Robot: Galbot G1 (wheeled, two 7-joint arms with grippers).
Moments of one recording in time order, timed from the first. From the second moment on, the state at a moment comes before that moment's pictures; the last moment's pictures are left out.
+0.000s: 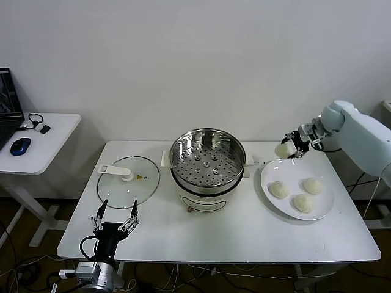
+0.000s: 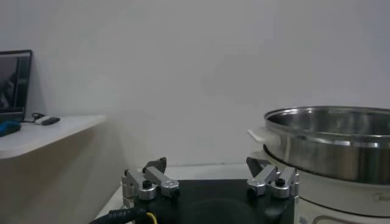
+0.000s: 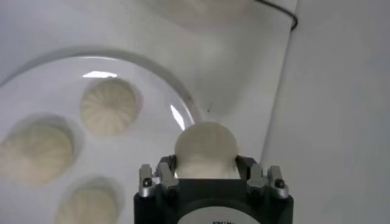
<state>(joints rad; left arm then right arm) 1.70 -1.50 -0.57 -2.12 -0.04 0.01 0.00 0.38 0.84 -1.04 0.79 -0.02 0.38 -1.03</state>
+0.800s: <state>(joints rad) 1.69 -1.50 -0.53 -2.15 -0.01 0.01 0.00 0.73 1.13 -1.36 0.97 0.06 0.52 -1.04</state>
